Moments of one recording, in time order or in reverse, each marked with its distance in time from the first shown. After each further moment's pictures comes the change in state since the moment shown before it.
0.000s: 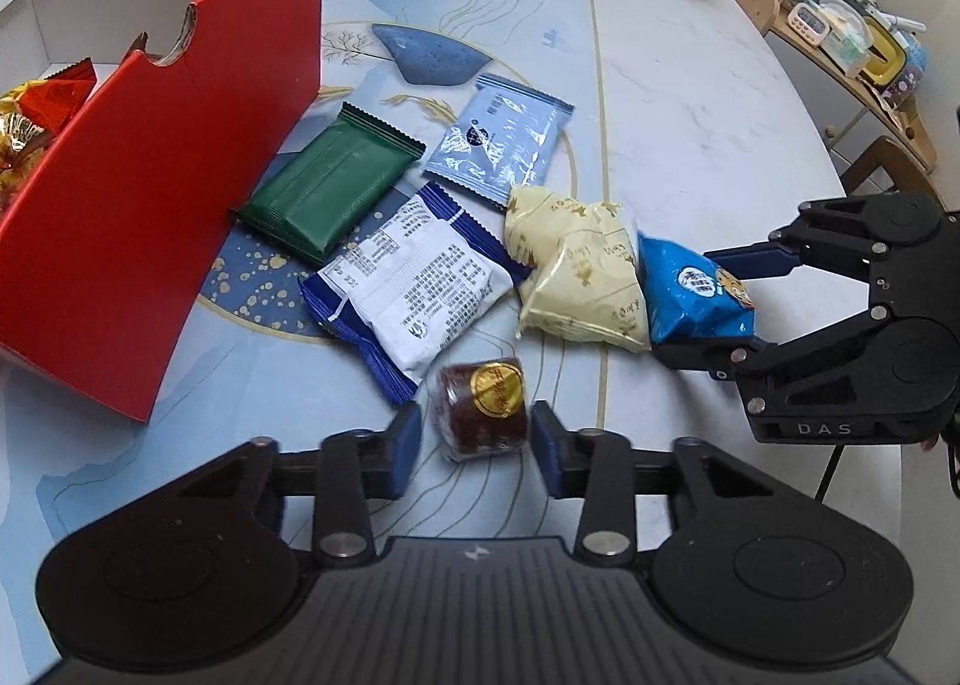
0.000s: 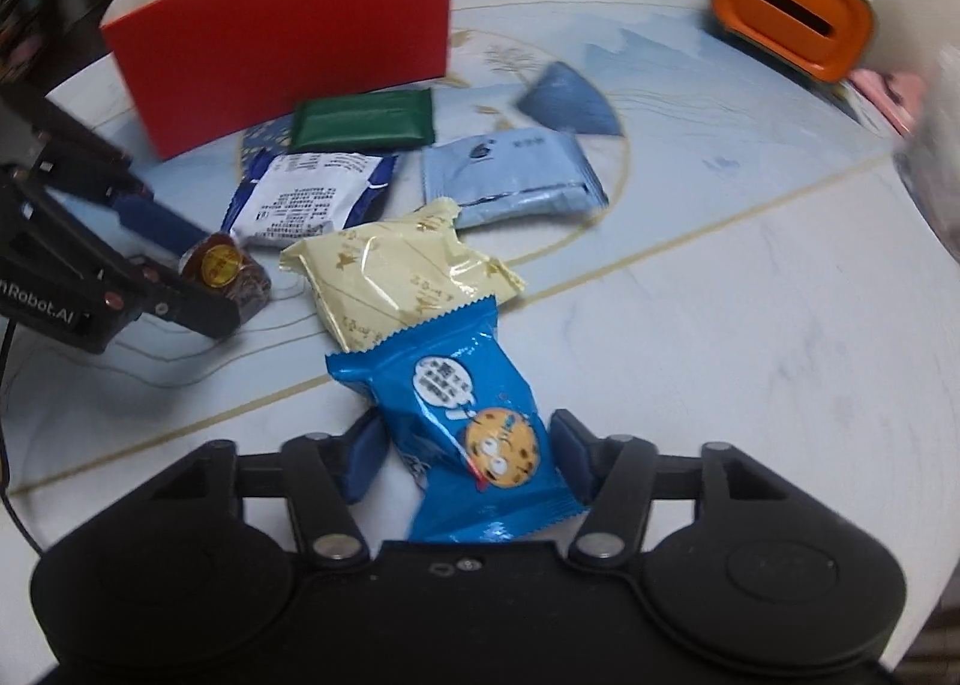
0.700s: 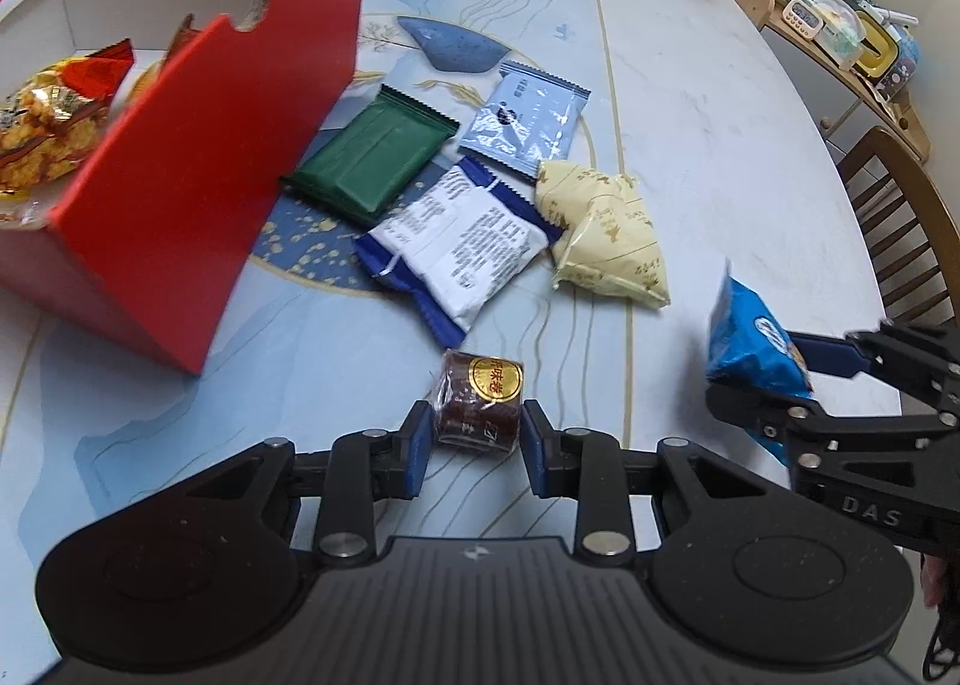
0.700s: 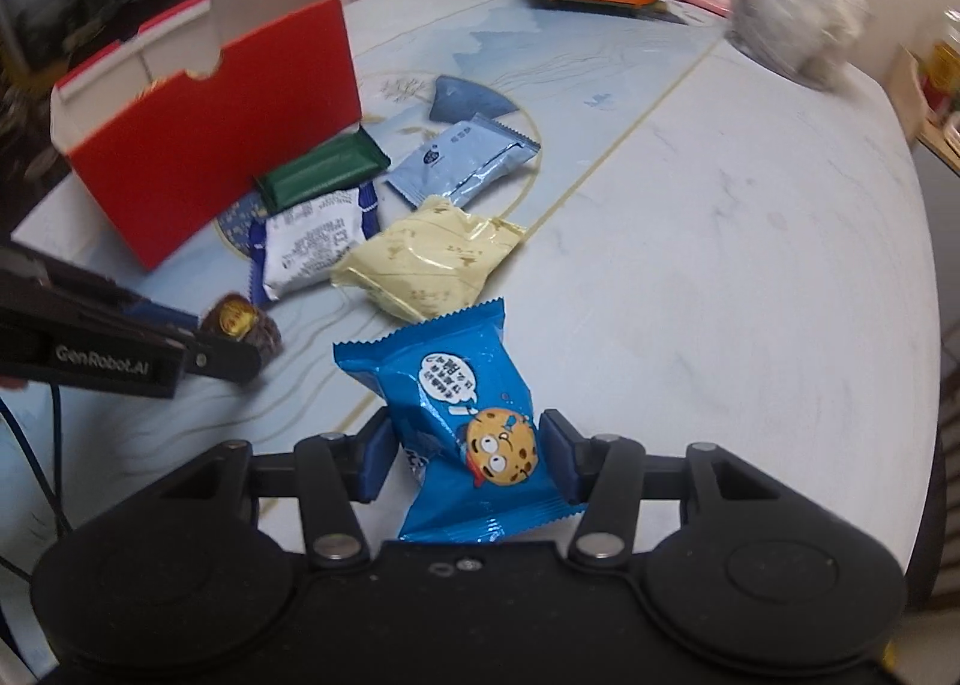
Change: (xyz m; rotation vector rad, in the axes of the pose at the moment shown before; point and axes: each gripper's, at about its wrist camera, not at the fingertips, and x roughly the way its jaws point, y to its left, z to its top) left arm -0.017 0.021 -0.021 0.009 -0.003 0.002; right arm -0.041 0.063 -0.031 0.451 -0.092 -0.146
